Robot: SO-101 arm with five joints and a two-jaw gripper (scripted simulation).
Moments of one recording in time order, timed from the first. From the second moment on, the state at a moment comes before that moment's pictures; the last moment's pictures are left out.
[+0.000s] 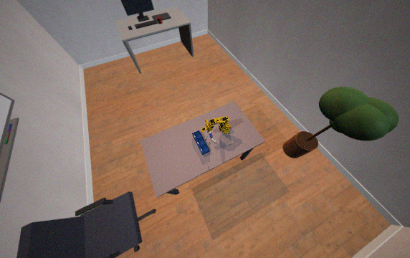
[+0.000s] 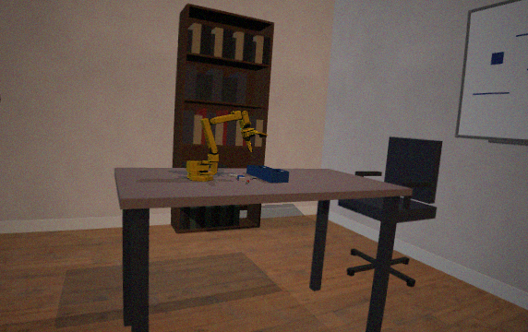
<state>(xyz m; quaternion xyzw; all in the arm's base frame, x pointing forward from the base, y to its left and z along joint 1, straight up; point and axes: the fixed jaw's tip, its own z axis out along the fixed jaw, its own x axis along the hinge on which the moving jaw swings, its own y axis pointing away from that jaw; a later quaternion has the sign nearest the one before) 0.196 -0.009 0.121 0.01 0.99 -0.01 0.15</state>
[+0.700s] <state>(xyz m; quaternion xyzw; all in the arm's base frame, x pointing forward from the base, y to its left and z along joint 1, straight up) 0.237 -0.021 0.125 0.00 0.98 -0.03 0.21</state>
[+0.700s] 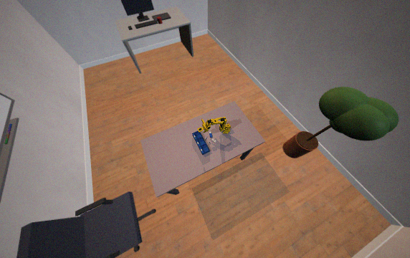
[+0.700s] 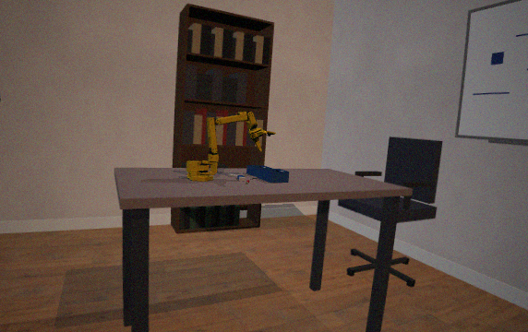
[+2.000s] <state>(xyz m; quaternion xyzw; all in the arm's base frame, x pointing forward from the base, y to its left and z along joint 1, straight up) 0.251 -0.026 0.127 -0.01 0.97 -0.04 0.24</state>
